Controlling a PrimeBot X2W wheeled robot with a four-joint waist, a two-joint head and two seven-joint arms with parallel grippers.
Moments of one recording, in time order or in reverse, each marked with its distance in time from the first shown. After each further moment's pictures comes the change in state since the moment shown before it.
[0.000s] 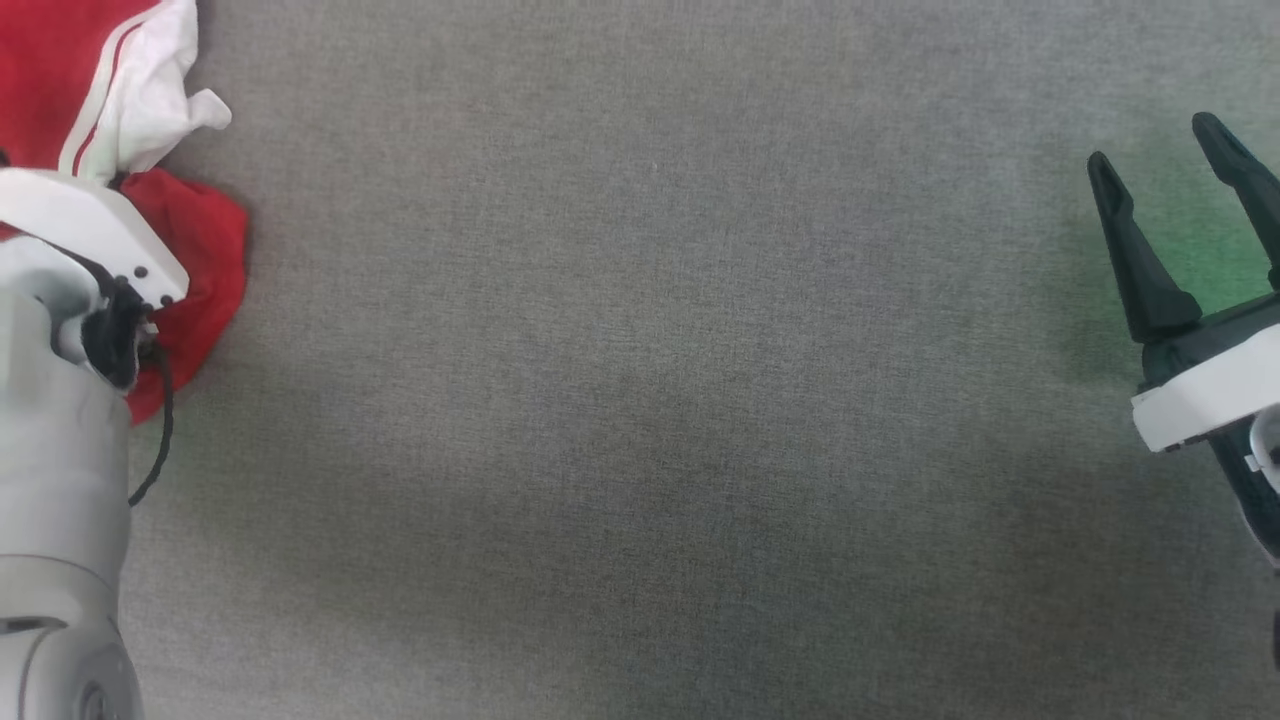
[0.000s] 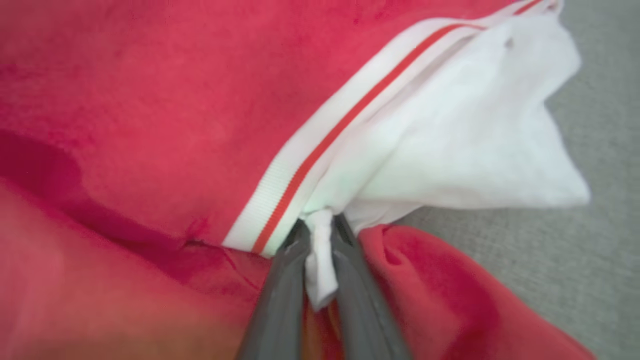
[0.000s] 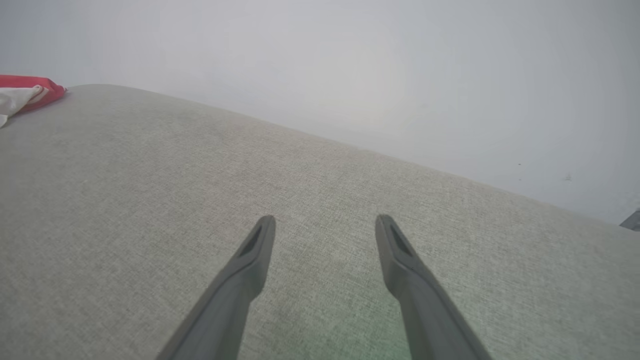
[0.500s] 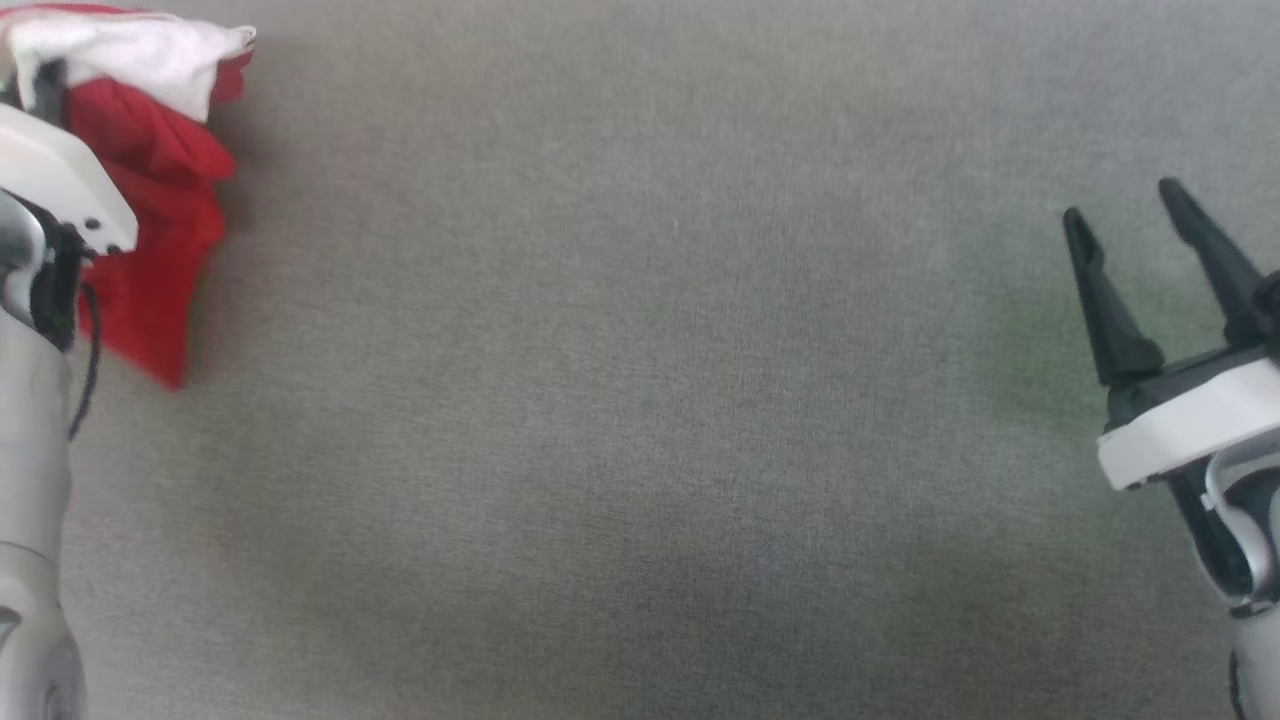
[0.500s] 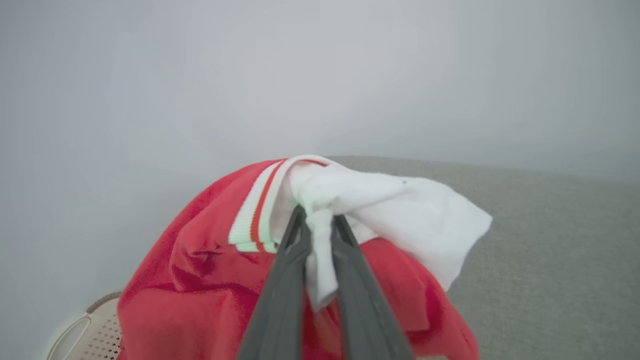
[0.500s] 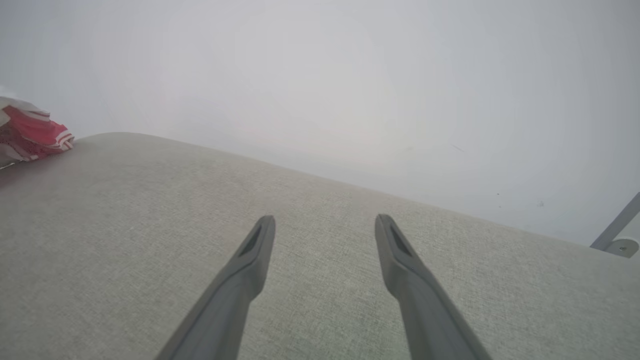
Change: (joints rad) left arm -0.030 0.070 -0.128 -0.110 0.087 -0.038 -0.205; right arm 0.053 0.068 -0.009 0.099 0.002 0.000 -0.085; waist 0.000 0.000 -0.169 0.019
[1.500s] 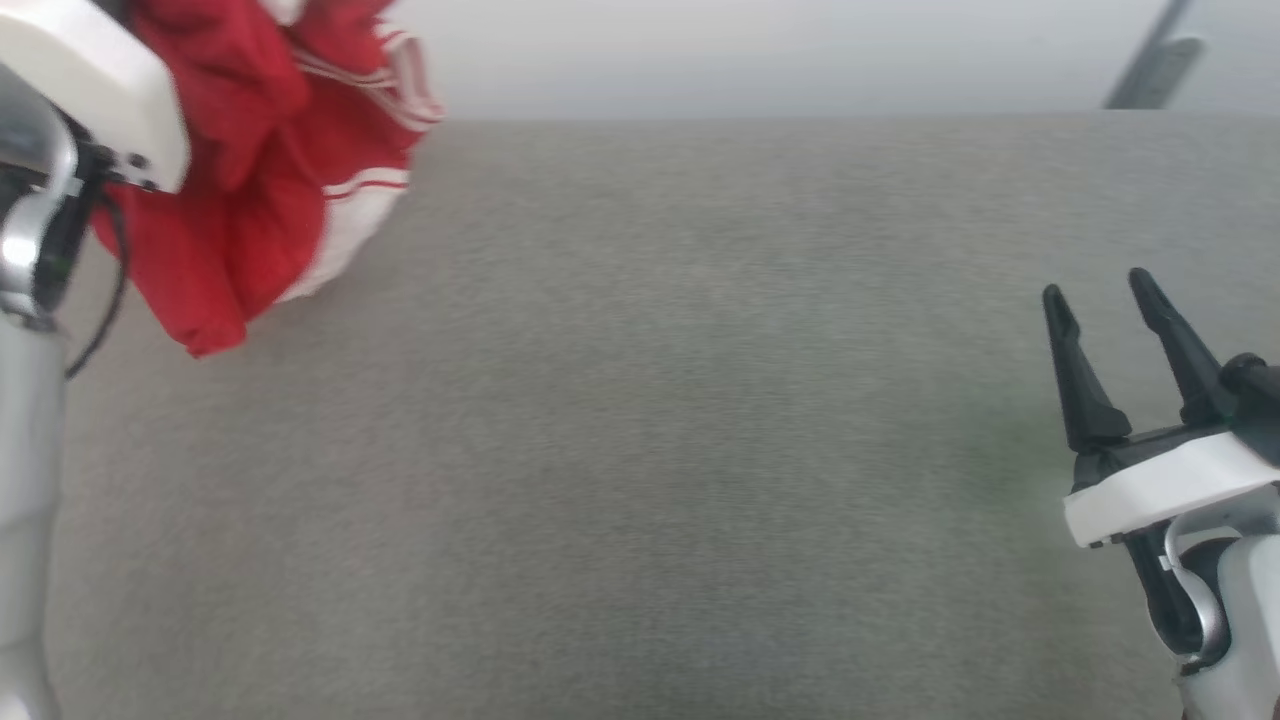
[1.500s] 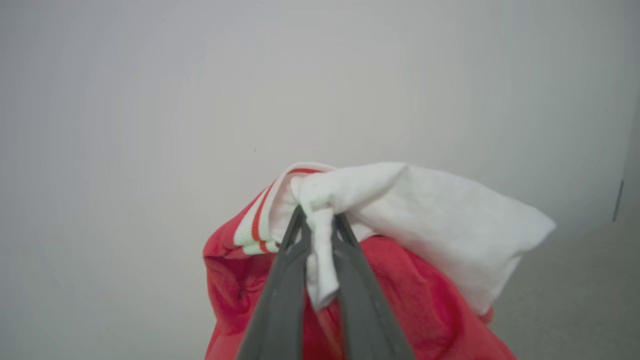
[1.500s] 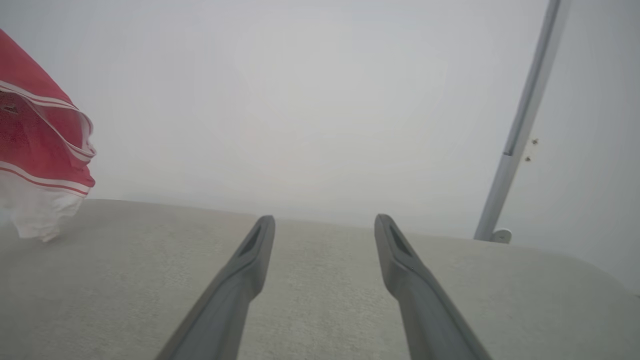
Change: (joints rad) left arm 0.196 0.077 -0.149 -0.906 -0.021 0.006 0.411; right arm 0.085 0.098 -0.040 0.095 0.006 0.000 -0.100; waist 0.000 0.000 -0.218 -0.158
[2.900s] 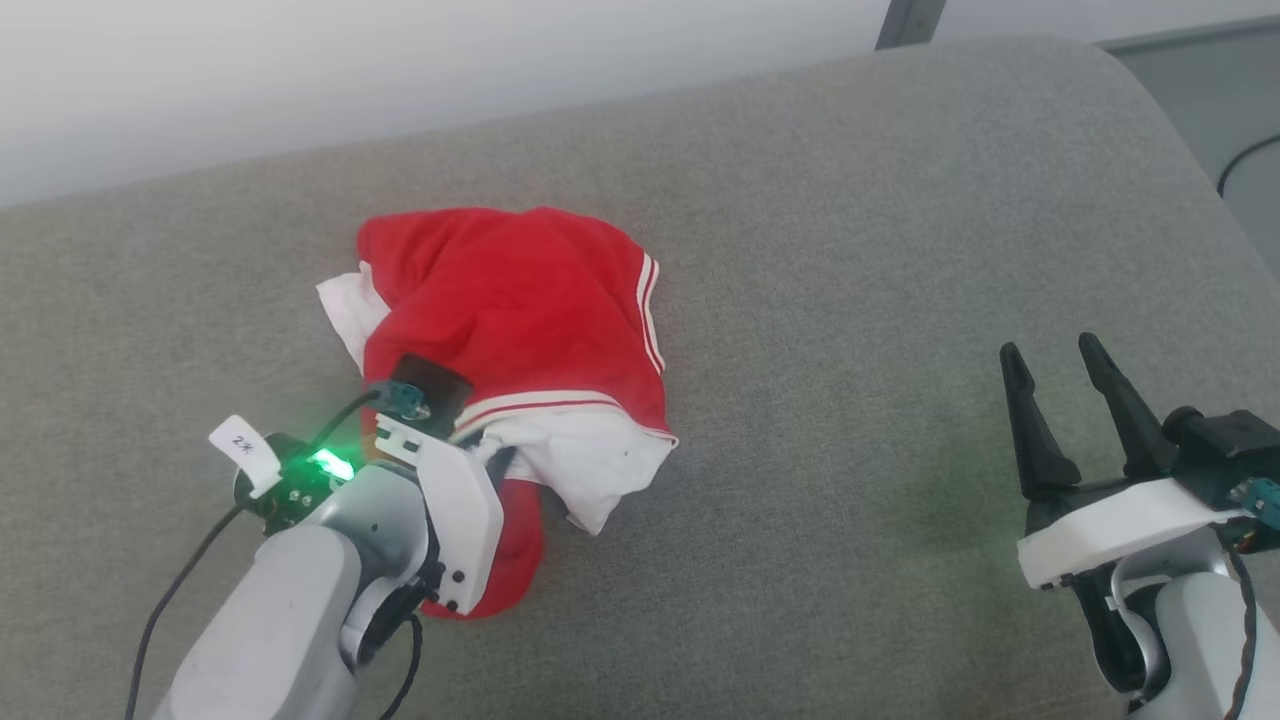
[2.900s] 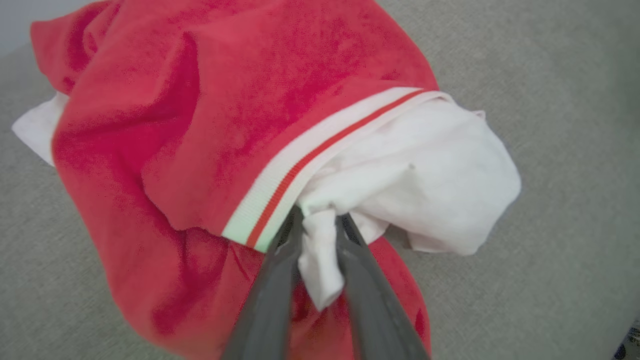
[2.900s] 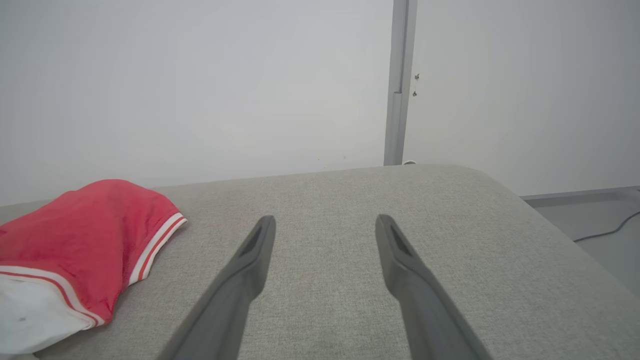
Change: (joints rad) left arm 0.493 -0.155 -0.284 -0.001 -0.138 0.030 0.237; right arm 0.023 0.062 0.021 0.141 0.026 0.000 -0.087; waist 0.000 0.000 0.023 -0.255
